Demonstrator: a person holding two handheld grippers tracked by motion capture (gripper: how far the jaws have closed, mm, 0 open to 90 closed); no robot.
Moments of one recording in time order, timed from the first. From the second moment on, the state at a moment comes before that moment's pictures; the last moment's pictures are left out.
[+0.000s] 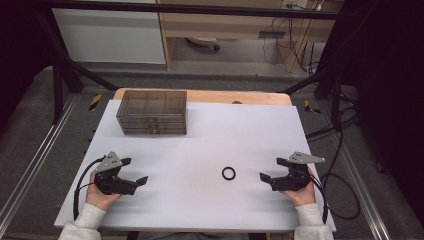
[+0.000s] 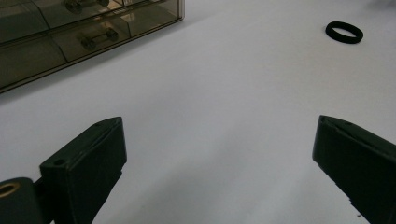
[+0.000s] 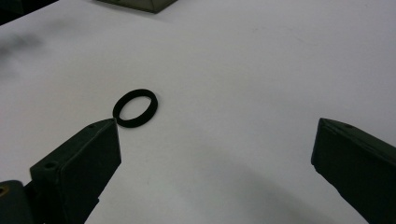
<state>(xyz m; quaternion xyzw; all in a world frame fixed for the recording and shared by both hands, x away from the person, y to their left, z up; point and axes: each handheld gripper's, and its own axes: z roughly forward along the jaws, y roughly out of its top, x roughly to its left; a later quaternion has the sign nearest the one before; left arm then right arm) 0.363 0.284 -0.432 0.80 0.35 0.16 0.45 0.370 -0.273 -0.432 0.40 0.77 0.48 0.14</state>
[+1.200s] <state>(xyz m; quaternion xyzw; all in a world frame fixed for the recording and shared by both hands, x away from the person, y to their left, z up) 0.365 0.279 -0.422 0.82 0.33 0.18 0.44 0.370 -0.272 -0.430 0.40 0.77 0.48 0.14</state>
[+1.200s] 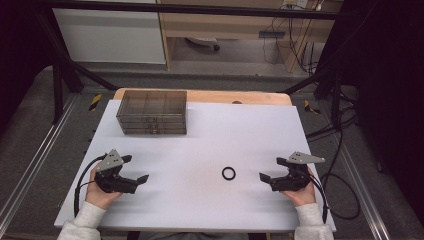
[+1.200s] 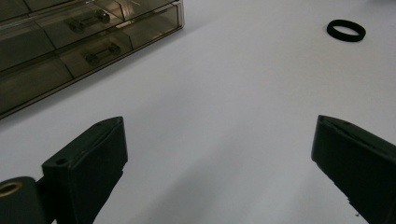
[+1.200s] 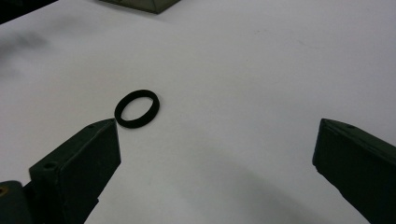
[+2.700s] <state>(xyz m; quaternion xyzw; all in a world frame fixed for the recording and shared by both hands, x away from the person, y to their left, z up) 0.383 0.262 -0.416 0.86 0.27 0.27 0.34 0.371 -0.272 -0.431 0.40 0.77 0.47 0.14</state>
